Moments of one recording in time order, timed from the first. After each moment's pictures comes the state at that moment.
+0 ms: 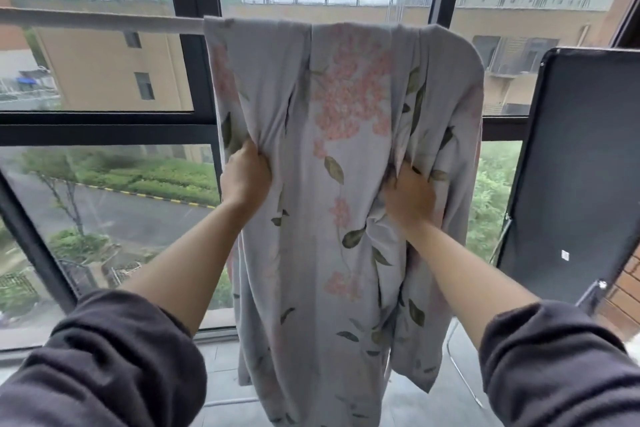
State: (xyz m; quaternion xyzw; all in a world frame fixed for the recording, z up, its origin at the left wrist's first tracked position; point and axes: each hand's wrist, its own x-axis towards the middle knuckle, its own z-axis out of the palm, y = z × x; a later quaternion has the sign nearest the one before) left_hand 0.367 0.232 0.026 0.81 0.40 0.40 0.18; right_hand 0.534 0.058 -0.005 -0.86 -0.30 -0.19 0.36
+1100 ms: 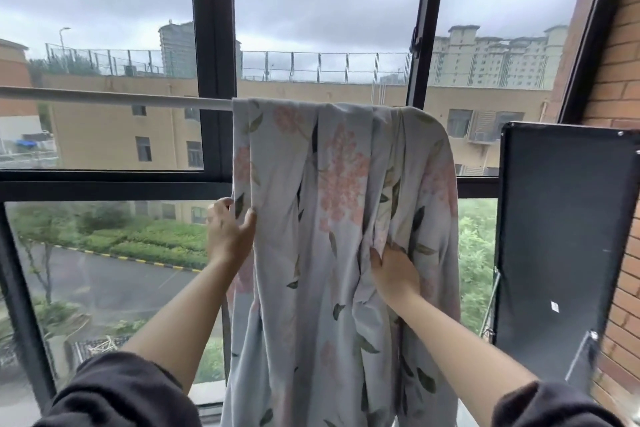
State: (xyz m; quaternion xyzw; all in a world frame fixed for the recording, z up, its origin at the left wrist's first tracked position) left_hand 0.317 0.244 0.007 0.74 0.36 0.48 0.31; right_hand 0.478 0.030 -0.028 -0.89 -0.32 -0.10 0.32
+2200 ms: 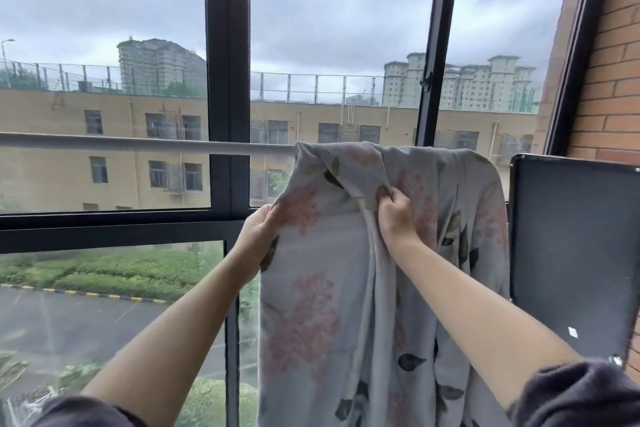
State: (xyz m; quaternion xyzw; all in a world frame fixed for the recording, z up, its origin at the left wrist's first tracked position) left_hand 0.303 0.350 0.083 0.68 0.08 0.36 0.64; right_hand 0.430 0.184 0.124 -0.66 -0.27 -0.10 0.69
